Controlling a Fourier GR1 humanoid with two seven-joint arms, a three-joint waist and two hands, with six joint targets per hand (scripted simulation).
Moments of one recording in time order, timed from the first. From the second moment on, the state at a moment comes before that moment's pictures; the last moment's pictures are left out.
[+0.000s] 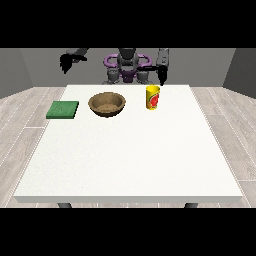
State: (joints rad) left arm -0.11 0.02 -0.05 -1.39 -0.03 0.19 -0.40; right arm 0.08 -0.17 -0.22 -1.59 -0.28 0.30 -0.22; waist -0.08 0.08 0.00
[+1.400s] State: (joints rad) left arm -0.41 0.06 0.04 -0.75 -0.24 0.51 -0.64; right arm 0.00 -0.35 -0.38 -1.37 -0.40 0.51 -0.24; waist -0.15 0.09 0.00
